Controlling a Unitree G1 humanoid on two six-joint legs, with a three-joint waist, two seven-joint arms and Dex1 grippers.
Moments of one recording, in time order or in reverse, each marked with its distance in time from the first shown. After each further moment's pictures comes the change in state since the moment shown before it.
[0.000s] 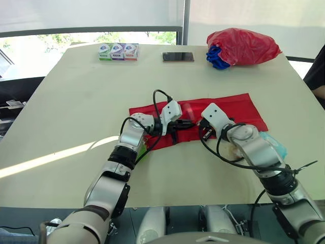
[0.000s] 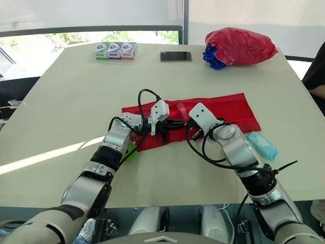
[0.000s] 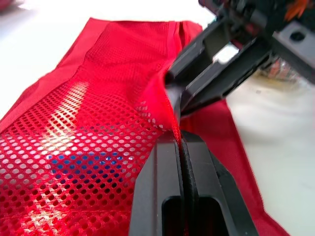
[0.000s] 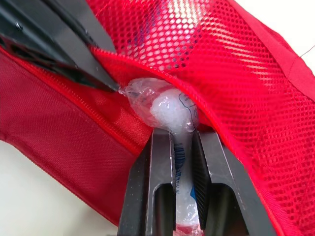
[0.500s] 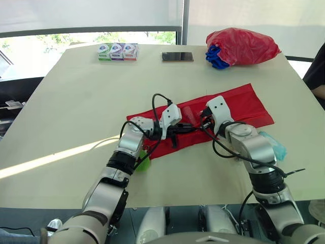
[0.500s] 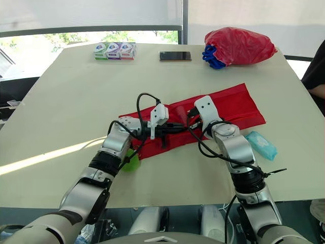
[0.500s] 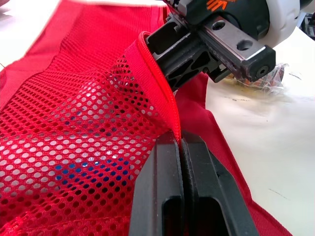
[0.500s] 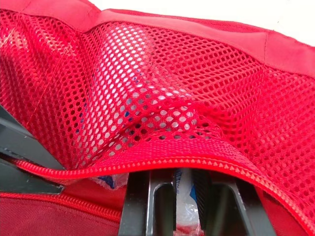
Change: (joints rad) left arm 0.059 0.018 -0.009 -0.086 -0.021 0.025 -0.021; right arm 0.019 0.209 -0.209 0.065 0.056 -0.001 -0.134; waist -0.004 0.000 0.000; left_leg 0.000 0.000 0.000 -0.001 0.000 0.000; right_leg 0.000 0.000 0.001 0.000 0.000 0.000
